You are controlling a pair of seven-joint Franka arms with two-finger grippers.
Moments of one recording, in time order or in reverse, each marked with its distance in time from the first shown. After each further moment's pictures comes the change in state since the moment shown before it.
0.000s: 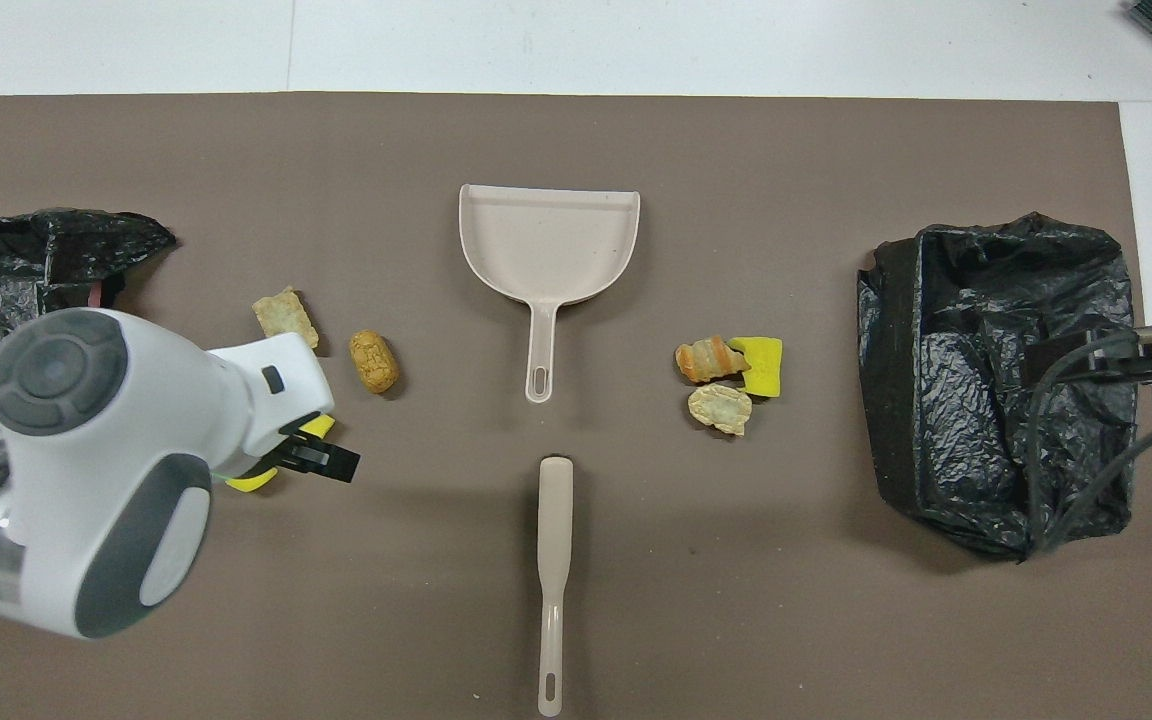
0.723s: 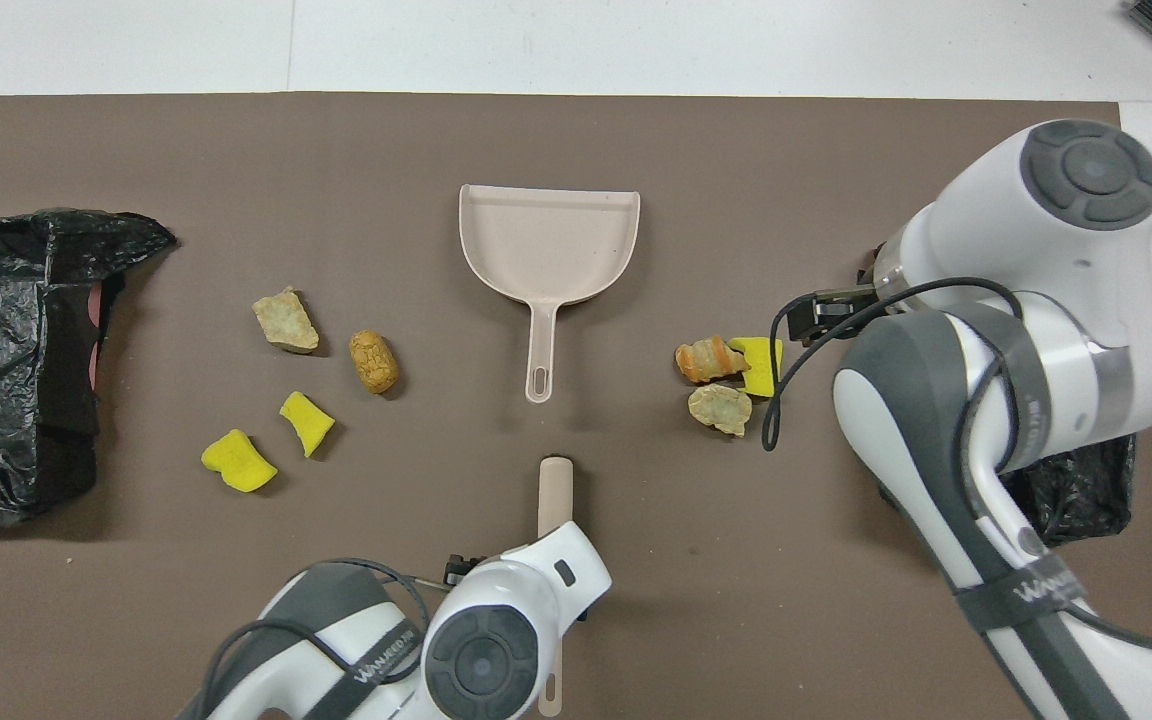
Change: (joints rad) left arm -0.517 0.052 -0.006 -0.203 -0.001 0.366 -0.651; right arm 0.181 0.269 0.005 -0.042 0.020 0.262 0.176
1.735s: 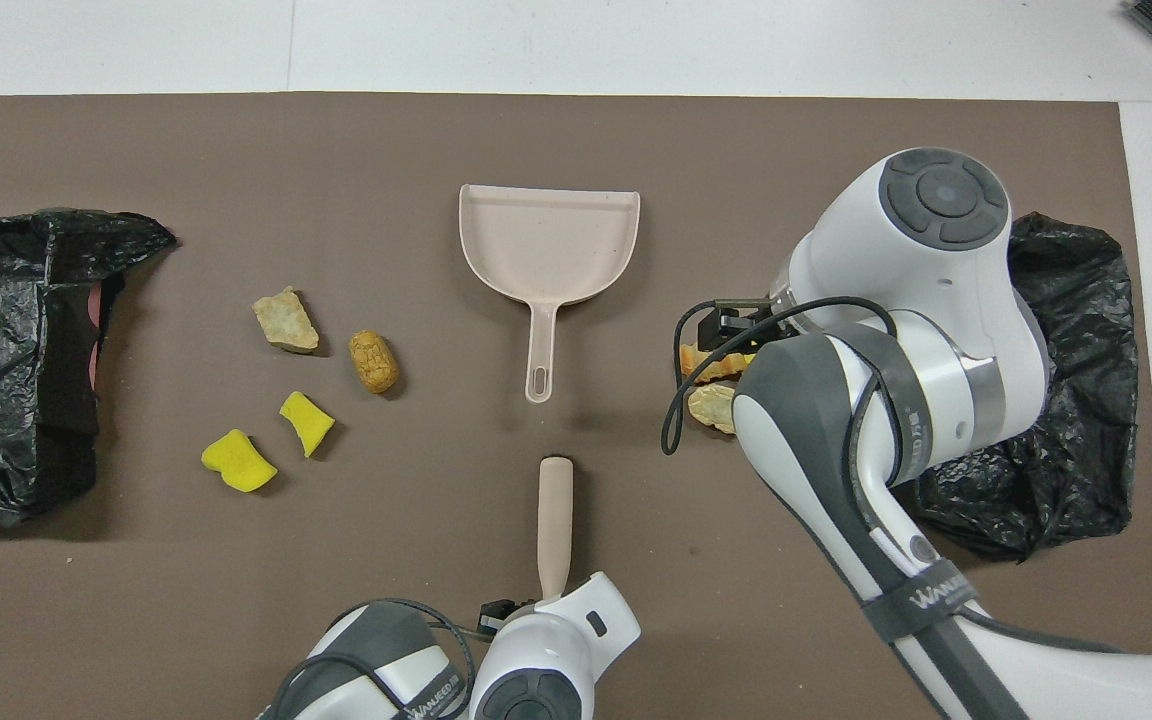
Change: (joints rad) left arm -0.083 0.005 0.008 -0.056 0.000 0.060 -0.066; right arm 0.082 0.038 0.004 0.007 0.074 0.025 0.159
